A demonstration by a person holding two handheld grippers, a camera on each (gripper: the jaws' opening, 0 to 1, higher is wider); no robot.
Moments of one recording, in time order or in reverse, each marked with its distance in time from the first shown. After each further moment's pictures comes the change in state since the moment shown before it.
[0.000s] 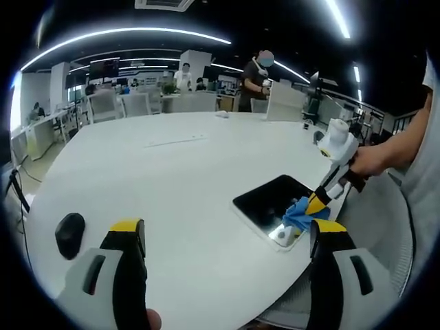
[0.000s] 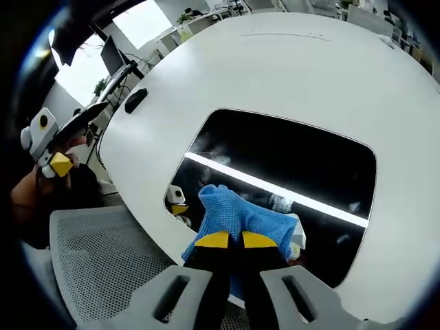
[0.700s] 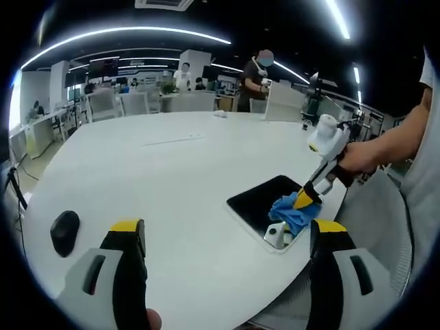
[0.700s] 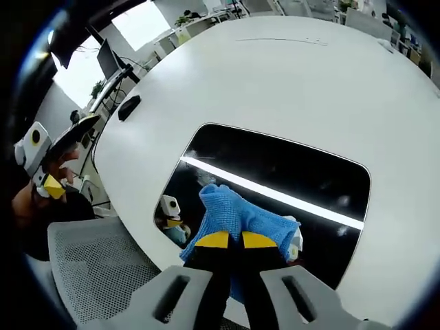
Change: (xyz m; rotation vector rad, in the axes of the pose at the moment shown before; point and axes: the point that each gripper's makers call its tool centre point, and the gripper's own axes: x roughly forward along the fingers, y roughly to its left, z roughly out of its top) left arm 0.004 -0.009 -0.001 -0.006 0.005 -0.005; right arm 0.004 -0.015 0.024 0.005 -0.017 -0.021
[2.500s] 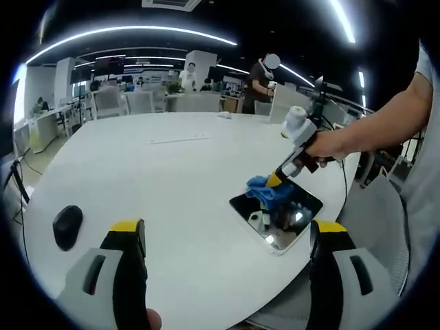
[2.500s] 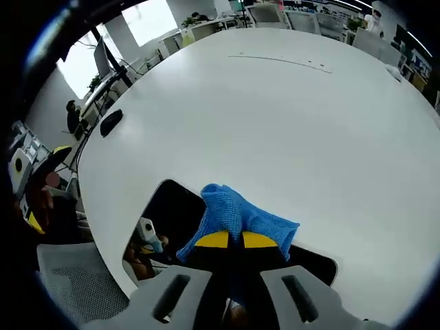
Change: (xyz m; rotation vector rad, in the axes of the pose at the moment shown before) left arm -0.003 0.005 0.000 -0.029 -0.012 0.025; right arm 0.021 -0.046 0.078 -0.096 -0.038 -0.066
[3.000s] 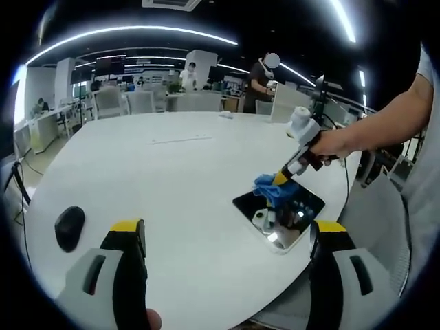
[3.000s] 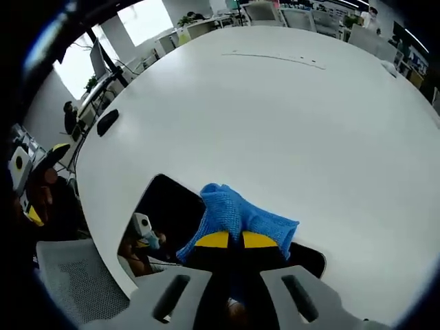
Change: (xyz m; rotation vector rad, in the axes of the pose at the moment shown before) left arm 0.000 0.005 -0.003 0.004 0.012 0.000; right arm -0.007 -0.016 -0.008 0.013 0.017 -0.015
